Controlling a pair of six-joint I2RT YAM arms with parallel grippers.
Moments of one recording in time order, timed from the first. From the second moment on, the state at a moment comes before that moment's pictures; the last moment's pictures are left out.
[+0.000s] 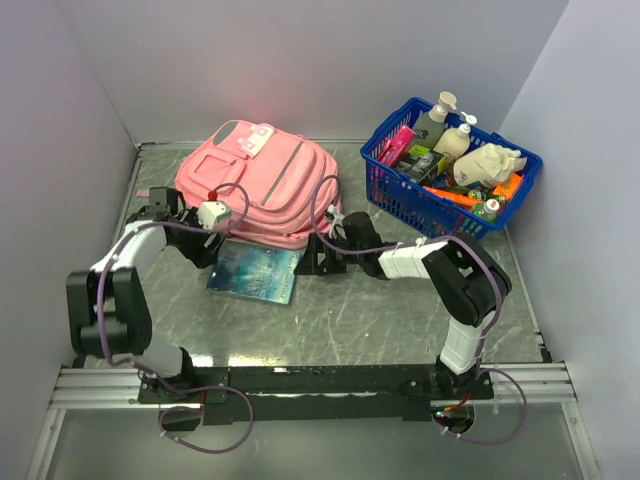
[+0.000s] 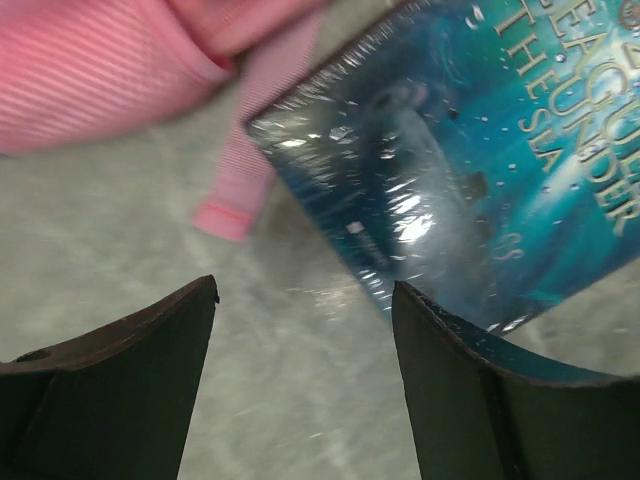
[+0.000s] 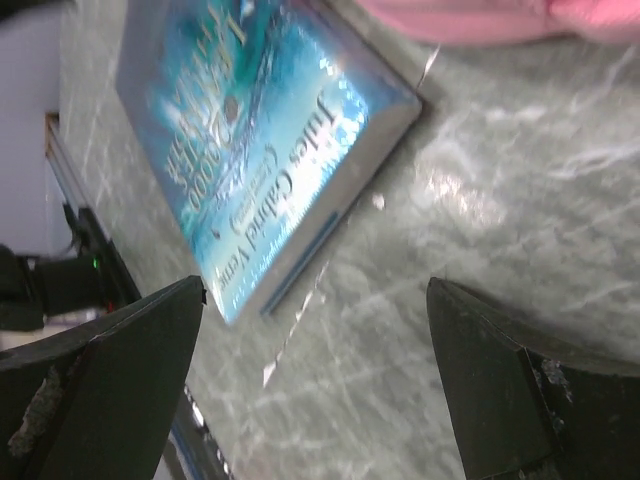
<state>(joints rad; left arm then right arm) 0.06 1.47 0.98 -0.58 0.41 0.83 0.61 1.80 0.86 0.28 -0.55 0.60</state>
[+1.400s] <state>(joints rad) 0.15 1.80 1.13 -0.68 0.95 0.81 0.70 1.95 0.66 1.02 -0.22 0.77</state>
